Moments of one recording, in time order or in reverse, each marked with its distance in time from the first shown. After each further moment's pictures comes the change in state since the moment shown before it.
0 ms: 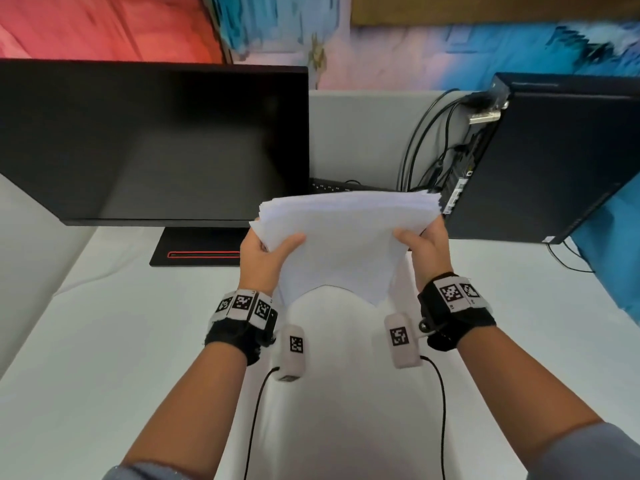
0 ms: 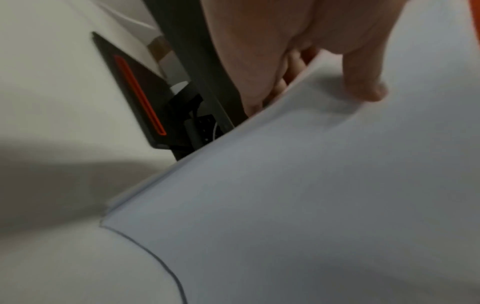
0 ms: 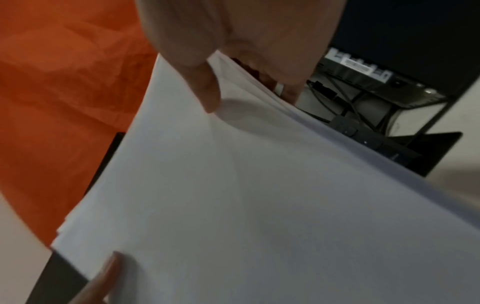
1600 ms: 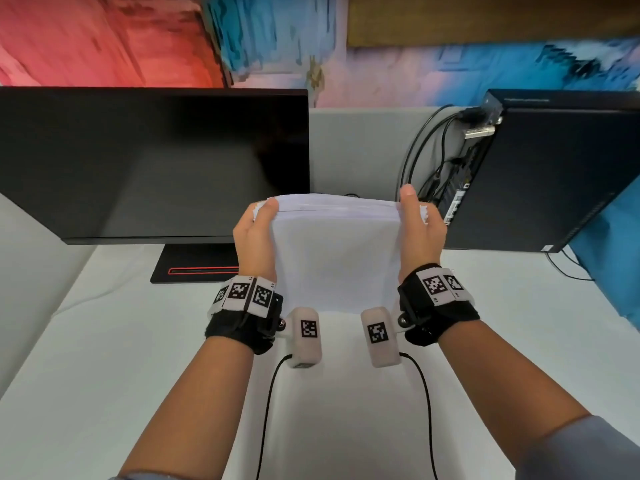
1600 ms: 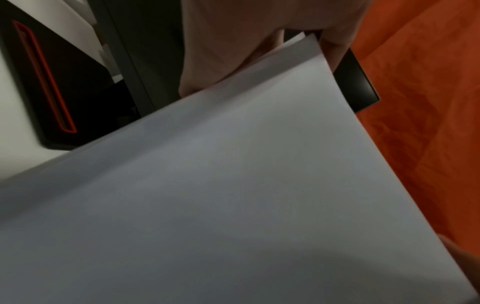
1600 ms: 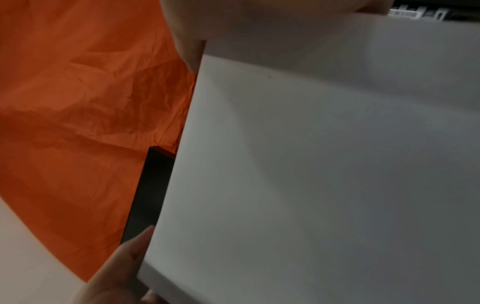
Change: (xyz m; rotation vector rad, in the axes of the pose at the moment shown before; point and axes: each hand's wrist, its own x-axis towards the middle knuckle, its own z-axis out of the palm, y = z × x) left_hand 0.023 0.052 0.018 -0.169 0.132 -0.034; right_hand 0.005 -0.036 0.043 0.076 0.313 0.044
